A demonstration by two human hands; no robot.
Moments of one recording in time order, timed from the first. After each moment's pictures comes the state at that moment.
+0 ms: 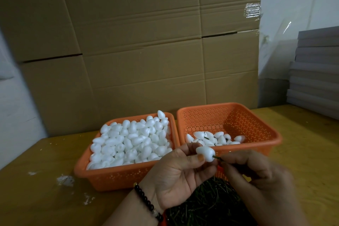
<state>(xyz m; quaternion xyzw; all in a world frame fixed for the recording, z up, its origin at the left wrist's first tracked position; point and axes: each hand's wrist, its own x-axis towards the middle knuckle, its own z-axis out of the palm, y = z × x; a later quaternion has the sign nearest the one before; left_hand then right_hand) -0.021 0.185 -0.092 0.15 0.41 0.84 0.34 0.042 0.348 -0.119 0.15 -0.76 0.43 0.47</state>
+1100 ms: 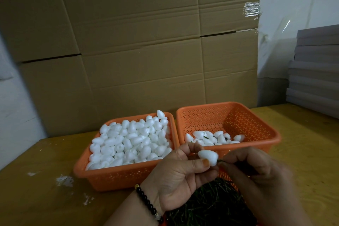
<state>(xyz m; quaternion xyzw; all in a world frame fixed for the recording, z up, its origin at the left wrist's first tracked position) -0.013 0.188 -0.088 0.15 0.45 0.82 0.31 0.039 0.354 -0.116 0.17 -0.76 0.41 0.48</state>
